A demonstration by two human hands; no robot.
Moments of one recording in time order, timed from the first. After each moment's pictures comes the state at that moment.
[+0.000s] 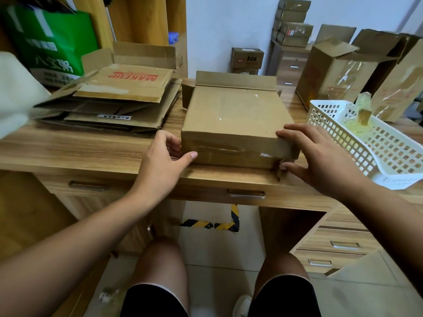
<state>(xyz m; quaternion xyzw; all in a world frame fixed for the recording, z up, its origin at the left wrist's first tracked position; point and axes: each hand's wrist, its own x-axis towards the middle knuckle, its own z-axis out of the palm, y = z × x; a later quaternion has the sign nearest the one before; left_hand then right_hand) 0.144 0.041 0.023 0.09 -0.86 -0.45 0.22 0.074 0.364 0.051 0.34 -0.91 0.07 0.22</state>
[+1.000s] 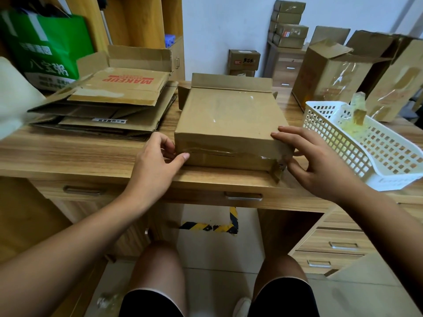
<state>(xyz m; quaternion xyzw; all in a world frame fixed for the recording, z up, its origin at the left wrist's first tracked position) 0.142 0.037 0.025 0.08 -0.88 -0.41 0.23 0.069 0.370 0.042 0.34 -0.90 0.22 0.17</state>
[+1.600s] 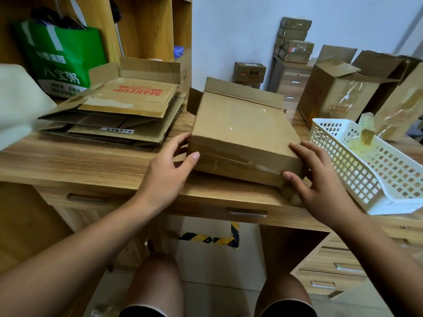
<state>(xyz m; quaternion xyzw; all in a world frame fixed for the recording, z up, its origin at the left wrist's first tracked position) 0.136 0.043 0.038 0.00 -0.83 -0.52 0.21 0.074 0.355 0.028 0.23 -0.89 0.36 0.17</state>
